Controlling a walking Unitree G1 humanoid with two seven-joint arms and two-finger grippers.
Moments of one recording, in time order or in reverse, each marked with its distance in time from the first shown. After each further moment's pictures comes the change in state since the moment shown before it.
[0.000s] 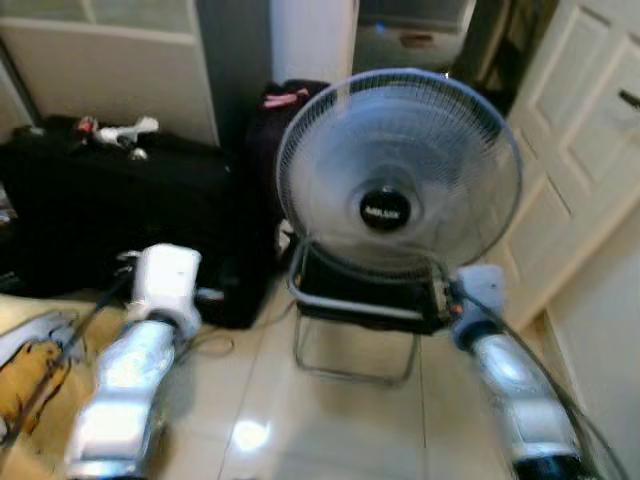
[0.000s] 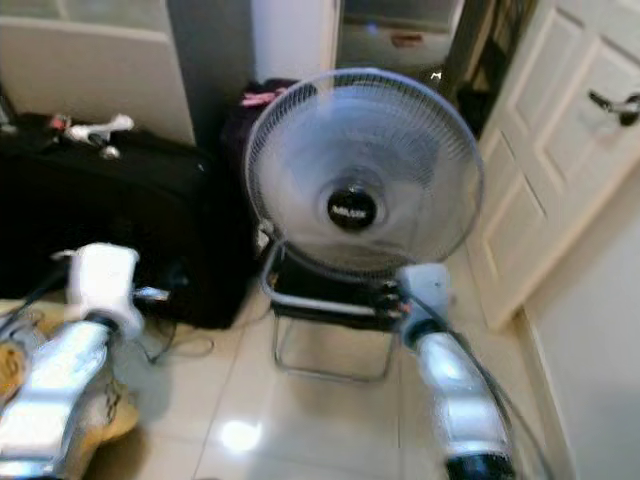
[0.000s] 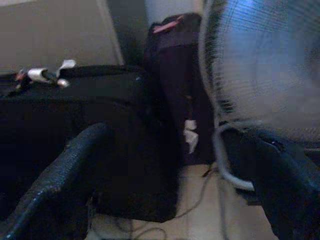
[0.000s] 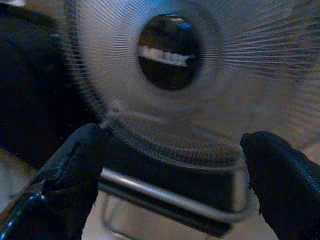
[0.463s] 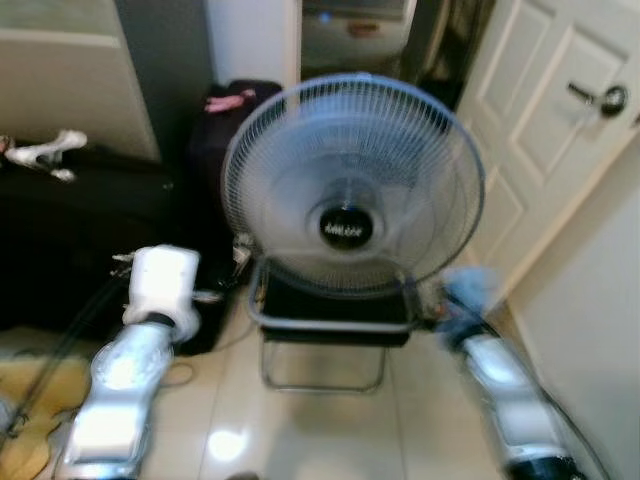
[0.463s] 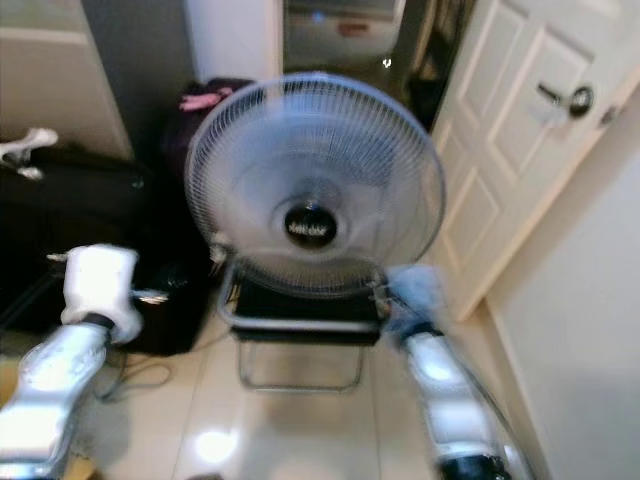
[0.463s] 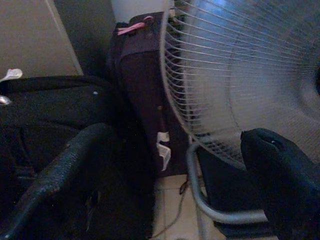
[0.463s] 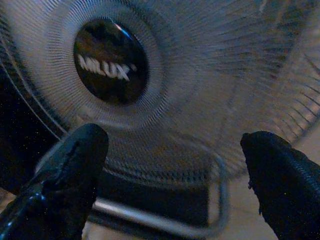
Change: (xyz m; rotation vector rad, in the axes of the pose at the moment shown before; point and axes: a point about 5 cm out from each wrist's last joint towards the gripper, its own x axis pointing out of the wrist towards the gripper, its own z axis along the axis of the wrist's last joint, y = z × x) left arm 0.000 -0.003 0.000 -0.018 0.001 -0.004; right arm 0.001 0.001 0.006 -0.002 -0.034 0.002
